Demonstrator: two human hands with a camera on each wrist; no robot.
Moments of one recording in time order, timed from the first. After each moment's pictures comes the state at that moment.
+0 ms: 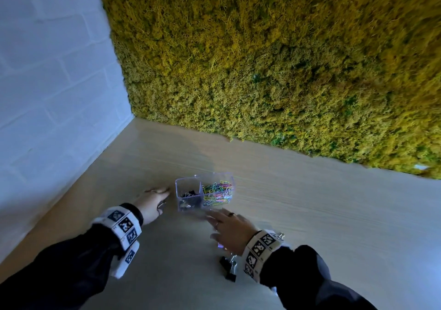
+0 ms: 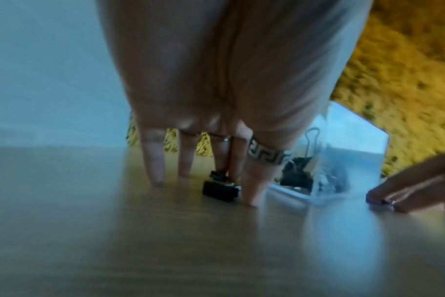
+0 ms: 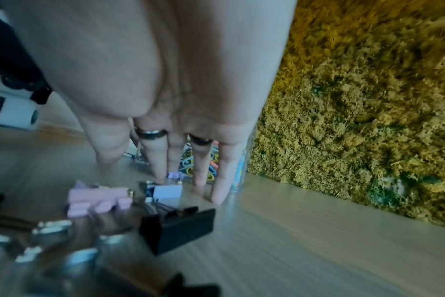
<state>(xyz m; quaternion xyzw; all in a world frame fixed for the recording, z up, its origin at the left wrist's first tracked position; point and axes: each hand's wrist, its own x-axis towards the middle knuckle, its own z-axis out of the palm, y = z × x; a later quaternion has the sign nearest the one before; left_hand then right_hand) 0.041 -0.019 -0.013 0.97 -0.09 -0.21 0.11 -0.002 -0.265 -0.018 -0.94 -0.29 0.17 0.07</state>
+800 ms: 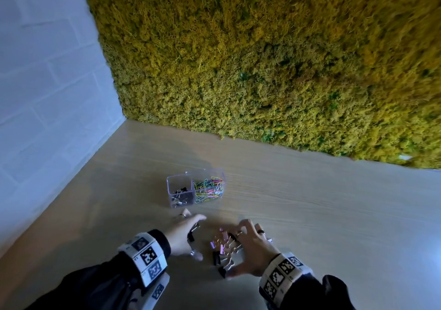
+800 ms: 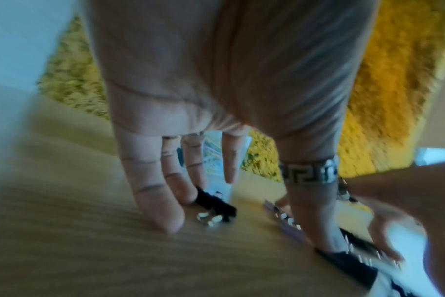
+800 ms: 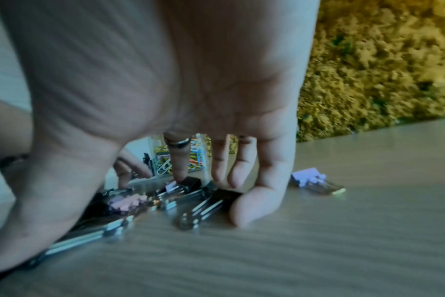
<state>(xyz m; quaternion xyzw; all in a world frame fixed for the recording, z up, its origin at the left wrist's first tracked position) -0.019 -0.106 -0.018 0.92 -0.15 -0.28 0.21 -0.060 -0.319 -0.015 -0.95 -0.11 0.24 0.18</state>
